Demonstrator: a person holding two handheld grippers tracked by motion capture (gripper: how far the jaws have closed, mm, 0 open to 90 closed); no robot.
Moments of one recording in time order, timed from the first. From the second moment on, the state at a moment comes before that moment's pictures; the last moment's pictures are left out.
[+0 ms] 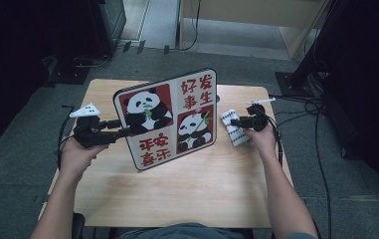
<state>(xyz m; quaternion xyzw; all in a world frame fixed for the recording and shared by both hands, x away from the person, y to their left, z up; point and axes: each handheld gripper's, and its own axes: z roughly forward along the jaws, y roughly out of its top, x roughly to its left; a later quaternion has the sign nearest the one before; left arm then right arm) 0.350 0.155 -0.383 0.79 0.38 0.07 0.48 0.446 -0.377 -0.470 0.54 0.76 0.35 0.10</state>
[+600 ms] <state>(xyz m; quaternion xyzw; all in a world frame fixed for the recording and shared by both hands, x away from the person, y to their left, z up) 0.355 0.154 -0.394 0.78 0.40 0.08 0.47 0.446 -0.374 -0.470 0.54 0.76 0.35 0.10</state>
